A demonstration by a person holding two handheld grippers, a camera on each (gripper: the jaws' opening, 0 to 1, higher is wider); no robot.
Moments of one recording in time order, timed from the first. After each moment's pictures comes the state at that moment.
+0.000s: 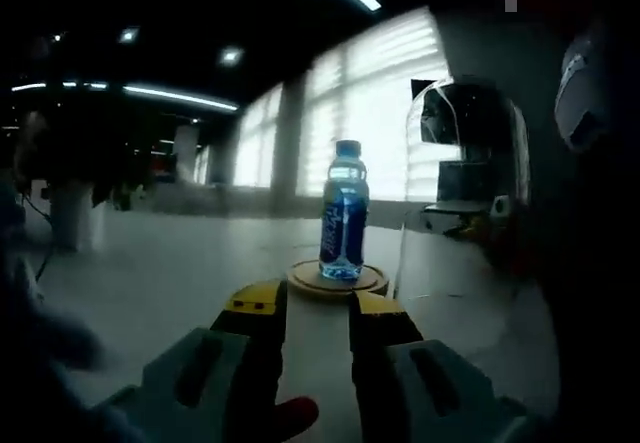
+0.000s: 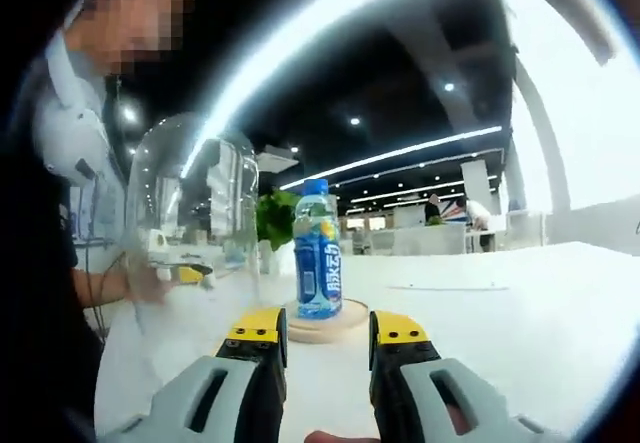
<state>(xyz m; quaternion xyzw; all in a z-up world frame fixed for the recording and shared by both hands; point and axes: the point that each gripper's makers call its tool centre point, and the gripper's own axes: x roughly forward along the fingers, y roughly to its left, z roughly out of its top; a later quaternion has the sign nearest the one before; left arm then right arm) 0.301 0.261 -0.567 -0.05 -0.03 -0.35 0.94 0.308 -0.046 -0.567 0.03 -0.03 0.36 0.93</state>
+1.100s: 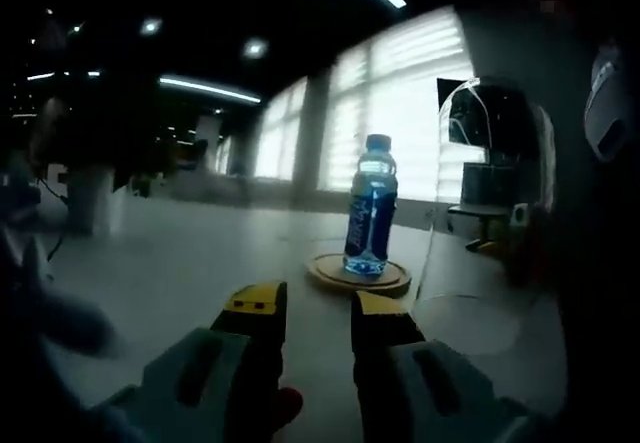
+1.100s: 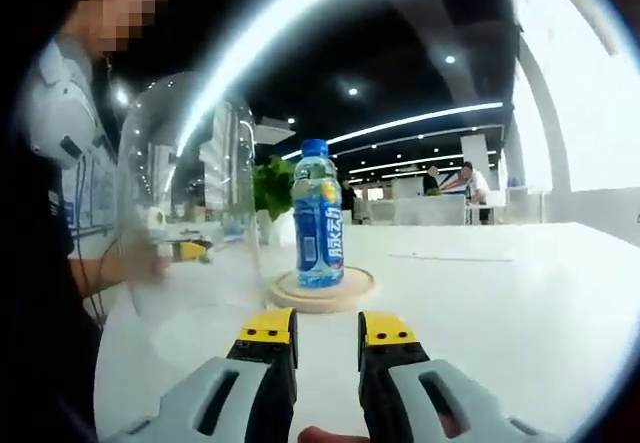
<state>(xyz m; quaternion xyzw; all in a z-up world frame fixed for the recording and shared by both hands) 0.314 0.278 -0.574 -0.07 -0.01 -0.30 0.95 0.307 -0.046 -0.591 0.01 0.02 0.36 0.93</state>
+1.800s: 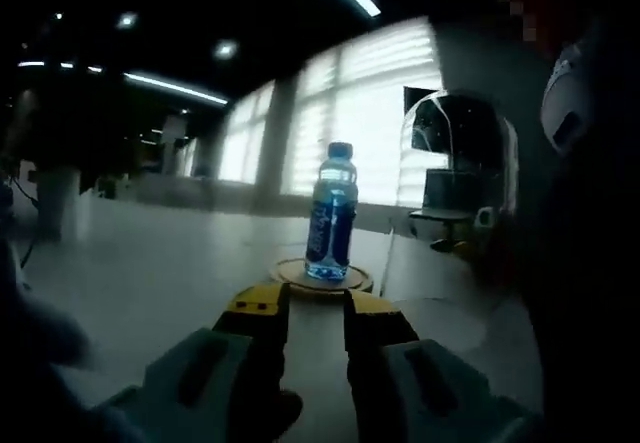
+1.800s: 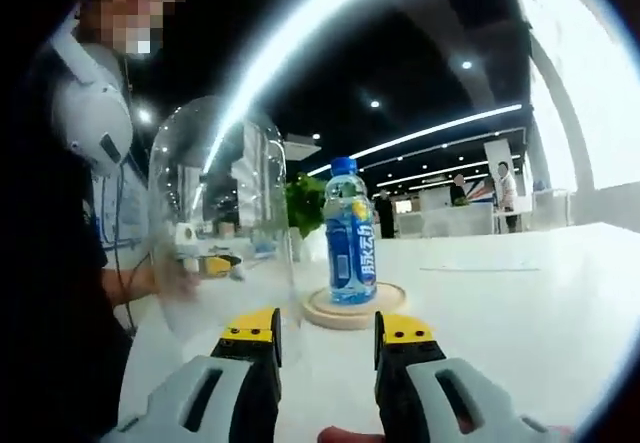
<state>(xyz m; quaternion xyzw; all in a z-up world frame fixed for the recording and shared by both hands) 0.299 0.257 -0.568 -0.07 0.00 -0.38 0.92 0.289 -0.023 -0.572 0.05 -0.01 0.43 0.90</state>
